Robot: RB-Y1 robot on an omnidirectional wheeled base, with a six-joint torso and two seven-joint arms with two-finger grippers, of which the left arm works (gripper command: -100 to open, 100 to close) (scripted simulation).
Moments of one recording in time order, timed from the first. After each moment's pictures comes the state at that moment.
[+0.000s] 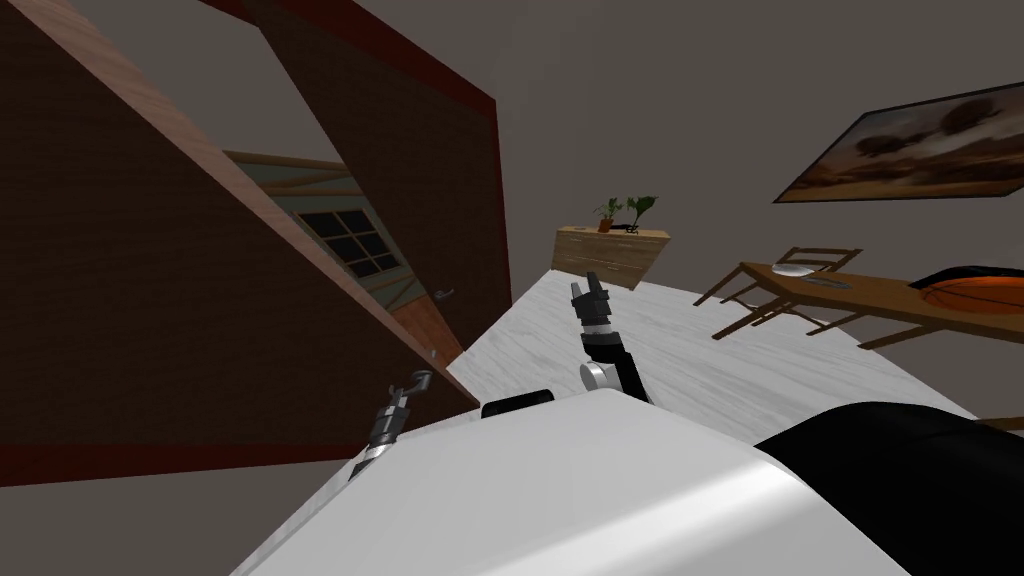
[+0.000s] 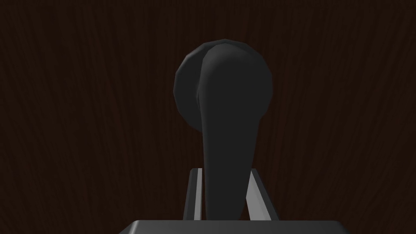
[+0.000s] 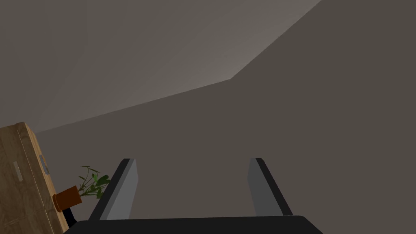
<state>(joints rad) 0.26 0.42 0.05 -0.69 0.05 -1.10 0.39</state>
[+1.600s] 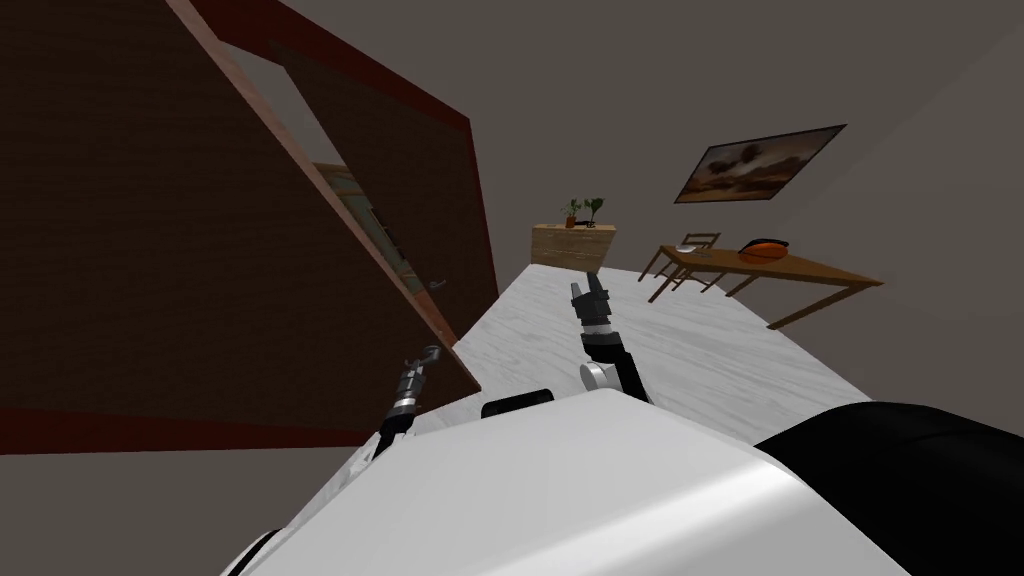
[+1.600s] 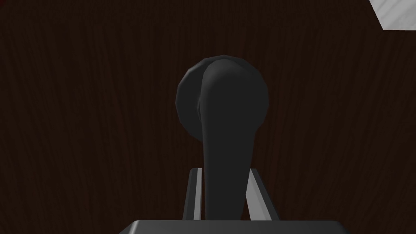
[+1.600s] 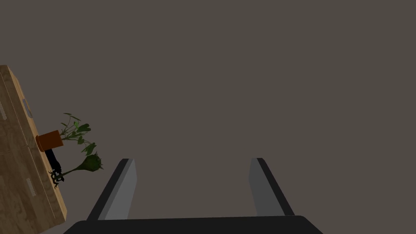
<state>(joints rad) -0.03 0.40 -0.04 -0.50 0.16 -1.01 0.32</state>
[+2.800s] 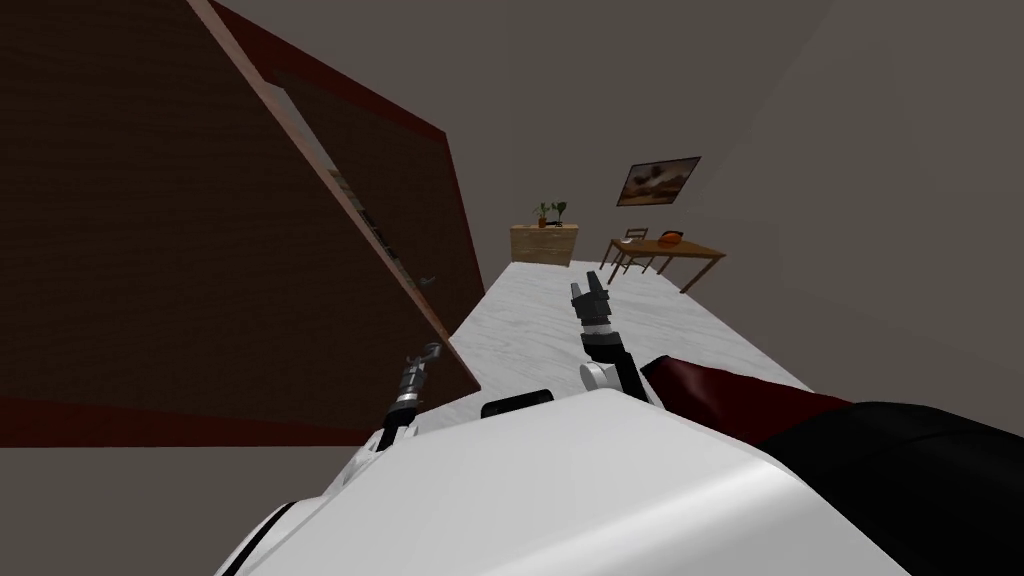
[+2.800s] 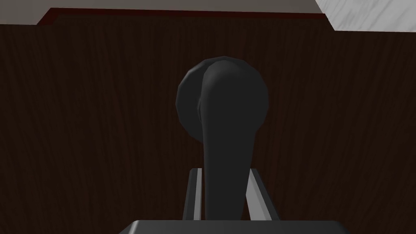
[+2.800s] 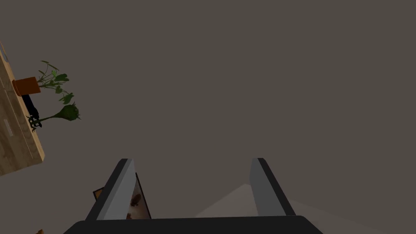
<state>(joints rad) -0.10 0.40 -0.06 -0.41 0.16 -1.02 0.32</state>
